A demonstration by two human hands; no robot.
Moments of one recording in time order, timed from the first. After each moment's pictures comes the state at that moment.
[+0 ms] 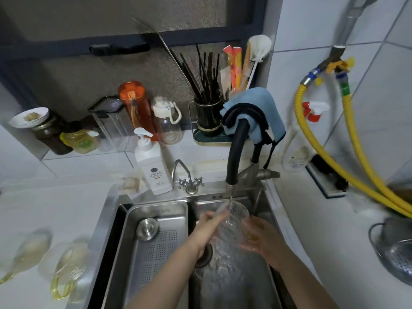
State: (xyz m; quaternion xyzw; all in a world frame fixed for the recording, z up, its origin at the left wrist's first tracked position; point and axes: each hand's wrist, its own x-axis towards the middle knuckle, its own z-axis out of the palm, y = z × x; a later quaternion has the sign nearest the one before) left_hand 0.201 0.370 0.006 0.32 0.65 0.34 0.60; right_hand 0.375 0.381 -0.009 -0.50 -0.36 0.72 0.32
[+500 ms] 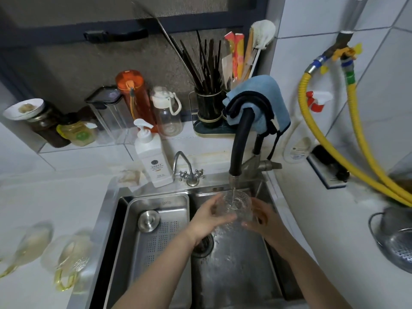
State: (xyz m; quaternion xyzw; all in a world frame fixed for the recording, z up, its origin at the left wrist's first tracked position) left_hand 0.182 0.369 0.008 0.48 0.57 0.34 0.57; right_hand 0.381 0.383 -0.006 -0.49 -0.57 0.58 0.31
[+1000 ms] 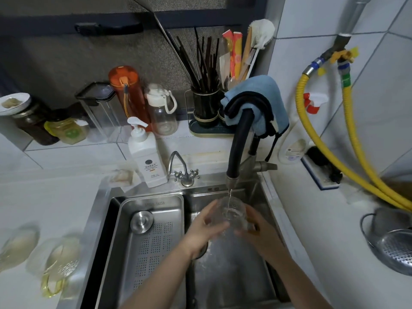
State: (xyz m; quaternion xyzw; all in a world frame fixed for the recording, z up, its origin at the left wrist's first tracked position) left_hand 0.189 0.354 -0.011 0.37 0.54 0.41 0.63; right_hand 0.374 0.373 -0.025 -0.53 -0.62 0.50 0.30
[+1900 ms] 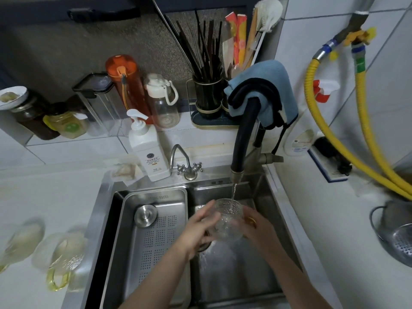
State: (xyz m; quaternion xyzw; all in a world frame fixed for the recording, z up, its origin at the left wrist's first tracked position) left_hand 0.172 0.345 -0.016 0.28 0.57 0.40 0.66; right_hand 0.354 0.360 -0.010 -0.55 -0.58 0.53 0.29
